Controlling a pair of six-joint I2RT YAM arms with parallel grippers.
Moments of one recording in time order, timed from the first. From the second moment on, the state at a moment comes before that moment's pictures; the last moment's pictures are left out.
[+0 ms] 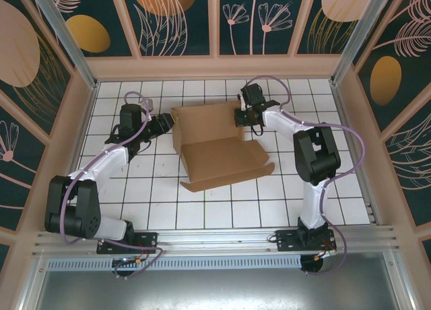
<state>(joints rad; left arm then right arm) -0.18 1.41 0.83 0.03 0.38 -0.63 0.44 1.99 1.48 -0.45 -0.05 0.23</state>
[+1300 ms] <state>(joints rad) -0.20 1.14 0.76 -0.14 0.11 -0.53 0.47 1.89 1.27 -0.22 0.04 0.25</state>
